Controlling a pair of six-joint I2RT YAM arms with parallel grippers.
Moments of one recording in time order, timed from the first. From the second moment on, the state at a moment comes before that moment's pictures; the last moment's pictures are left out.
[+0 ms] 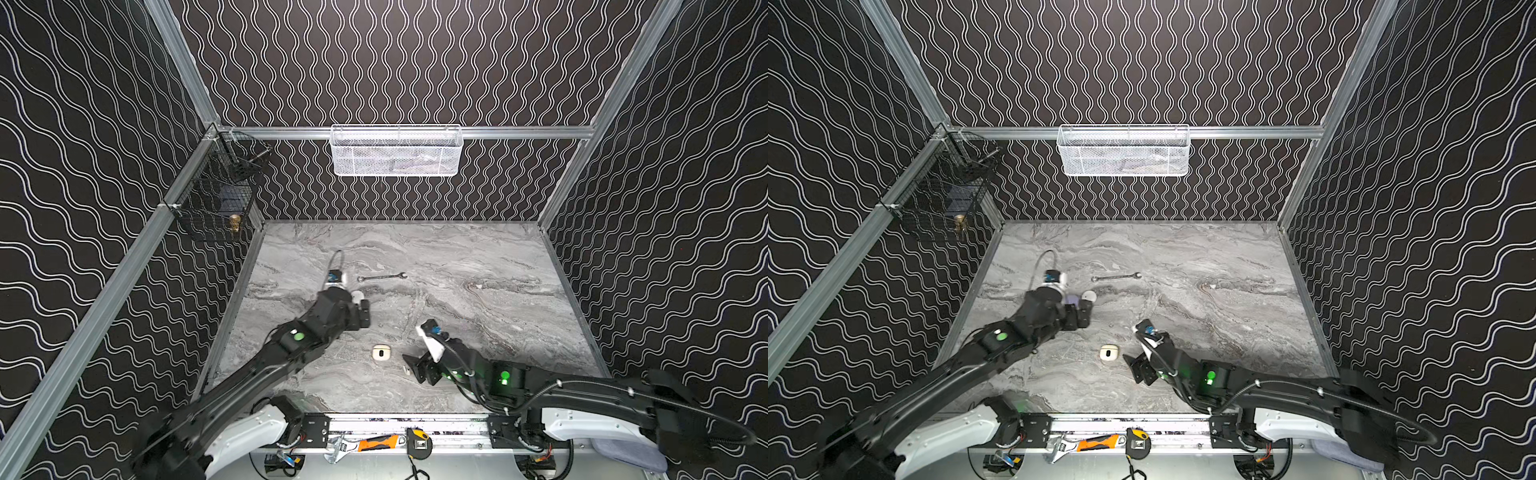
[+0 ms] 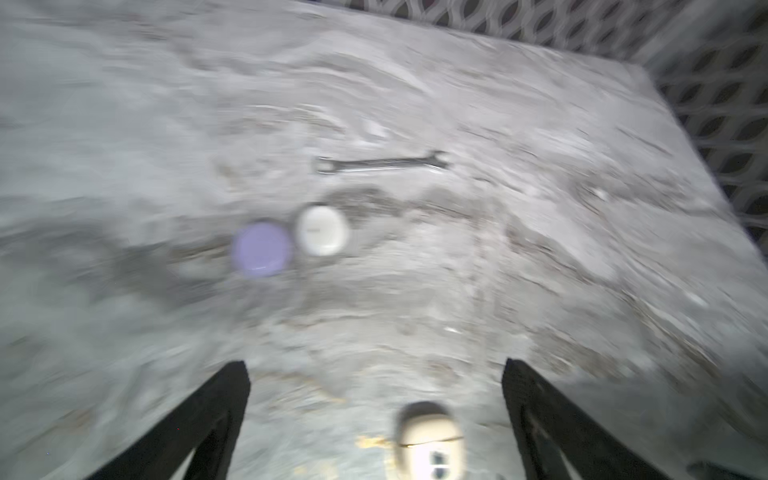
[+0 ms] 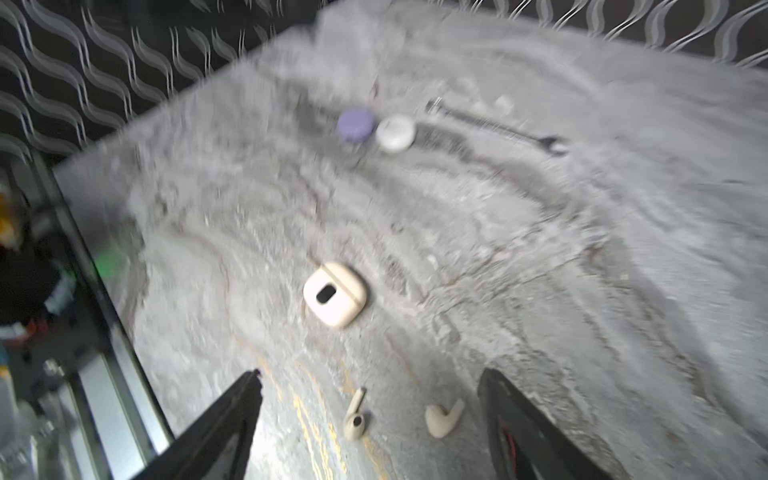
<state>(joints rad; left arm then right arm) -0.61 0.90 0.70 -0.50 -0.32 -0.54 1.23 1.14 0.53 0.01 0.31 0.30</state>
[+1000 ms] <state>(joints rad) -0.39 0.78 0.49 -0.59 -0.17 -0.55 1.10 1.80 0.92 -0.05 -0.04 0.08</state>
